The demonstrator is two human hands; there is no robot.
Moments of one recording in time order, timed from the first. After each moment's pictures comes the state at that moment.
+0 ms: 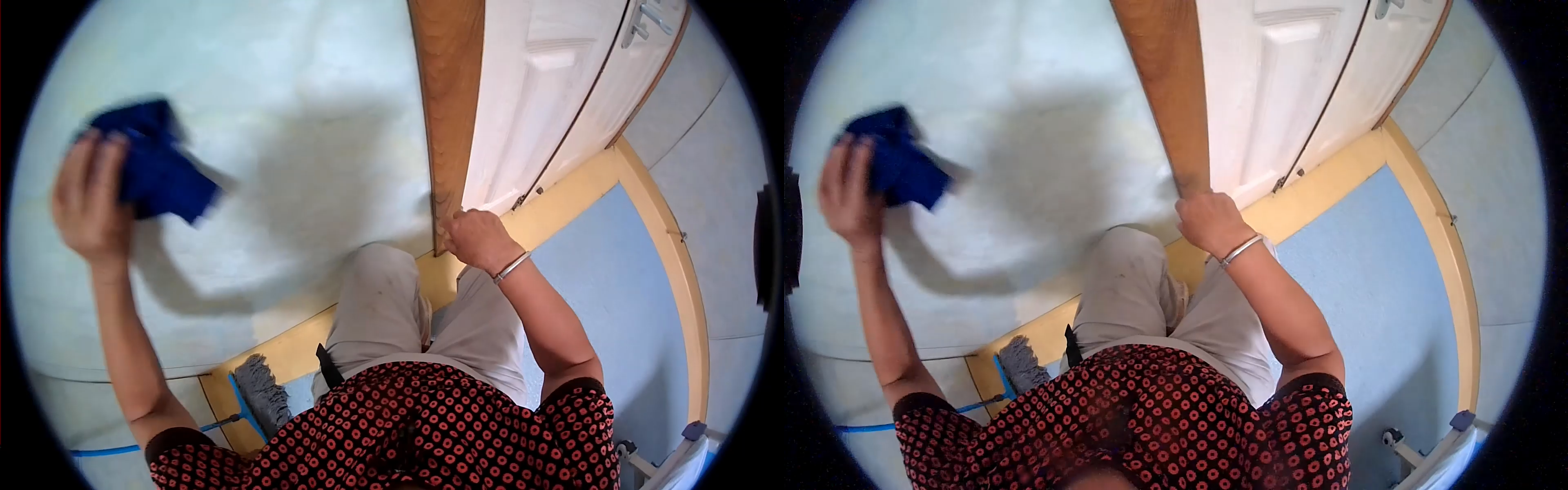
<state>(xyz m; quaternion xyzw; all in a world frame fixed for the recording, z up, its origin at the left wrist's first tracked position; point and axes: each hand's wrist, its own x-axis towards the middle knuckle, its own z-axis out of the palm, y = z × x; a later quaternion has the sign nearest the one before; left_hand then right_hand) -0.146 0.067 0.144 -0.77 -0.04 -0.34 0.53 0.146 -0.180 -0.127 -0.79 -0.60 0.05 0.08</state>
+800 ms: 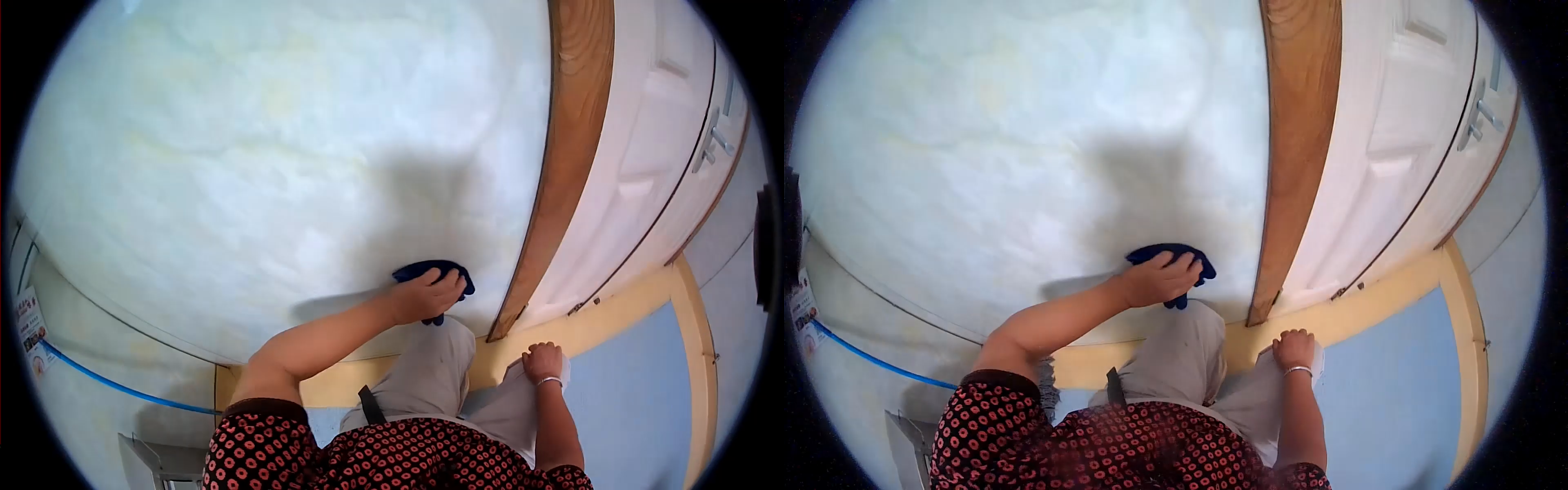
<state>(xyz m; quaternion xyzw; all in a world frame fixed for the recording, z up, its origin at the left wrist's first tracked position) -0.038 0.026 -0.088 -0.86 0.18 -0.22 0.42 0.155 -0.226 -0.266 -0.89 -0.45 0.09 -0.05</state>
